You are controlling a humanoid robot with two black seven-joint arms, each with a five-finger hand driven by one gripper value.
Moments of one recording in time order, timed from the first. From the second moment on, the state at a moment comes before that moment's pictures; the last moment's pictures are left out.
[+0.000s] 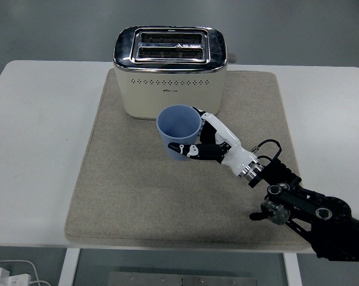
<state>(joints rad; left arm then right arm) -0.08 0.00 -0.09 -0.20 -0.05 -0.09 0.18 0.66 -0.12 0.39 1.04 -0.66 0.02 0.61</state>
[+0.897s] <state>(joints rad) -0.08 0.00 -0.09 -0.20 -0.05 -0.09 0.18 0.79 0.00 0.35 0.78 -0.66 0.05 0.61</state>
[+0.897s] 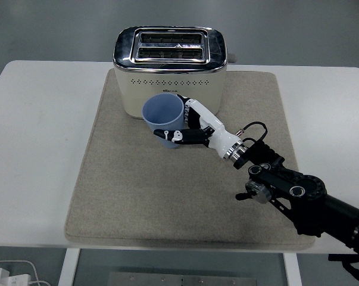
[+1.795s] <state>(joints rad) -0.08 0.00 -0.09 -0.19 -0.05 -0.09 0.18 0.76 0.00 0.36 0.75 -0.65 0.04 0.61</state>
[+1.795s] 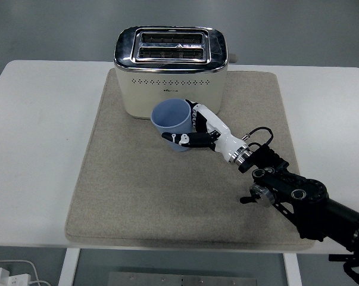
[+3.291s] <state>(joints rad) -0.08 0.00 -0.10 -0.19 -0.05 -0.09 0.18 0.73 0.00 0.36 0.76 -0.65 0.04 0.61</state>
